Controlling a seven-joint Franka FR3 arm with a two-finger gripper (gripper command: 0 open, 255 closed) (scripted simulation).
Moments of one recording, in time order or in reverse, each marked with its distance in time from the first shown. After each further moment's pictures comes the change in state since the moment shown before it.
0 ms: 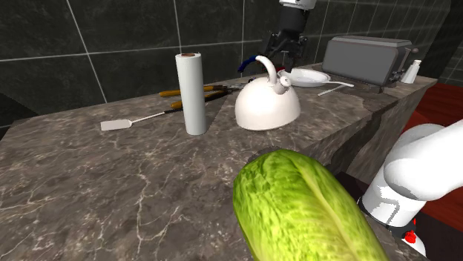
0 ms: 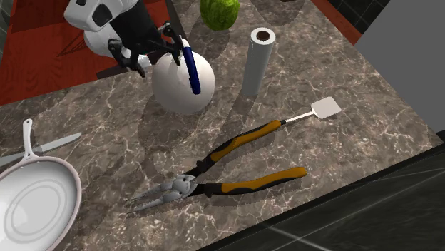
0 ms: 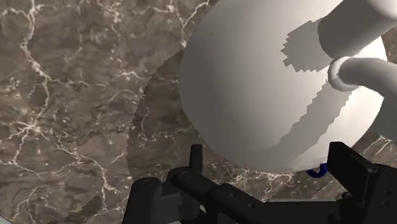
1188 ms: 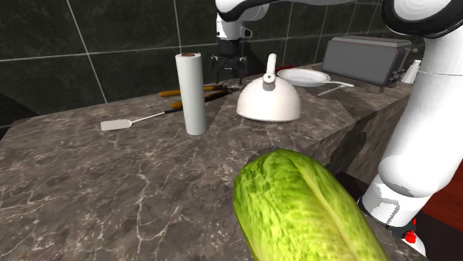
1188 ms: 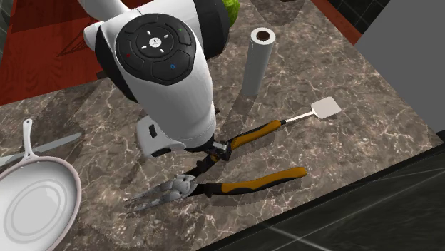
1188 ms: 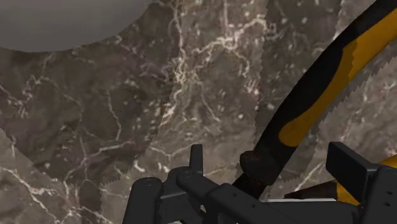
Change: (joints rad) arm -0.103 0.779 0.155 0.589 -0.171 0.049 0.735
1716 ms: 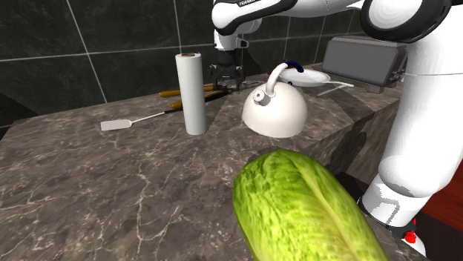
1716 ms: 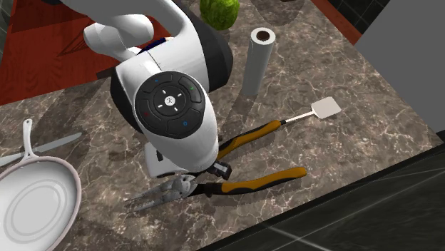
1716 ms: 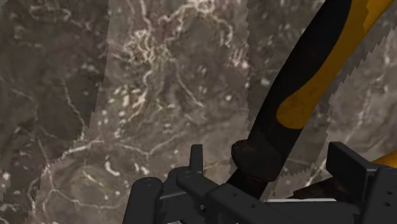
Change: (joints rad) arm 0.003 0.105 -0.016 0.044 -0.027 0.043 0.080
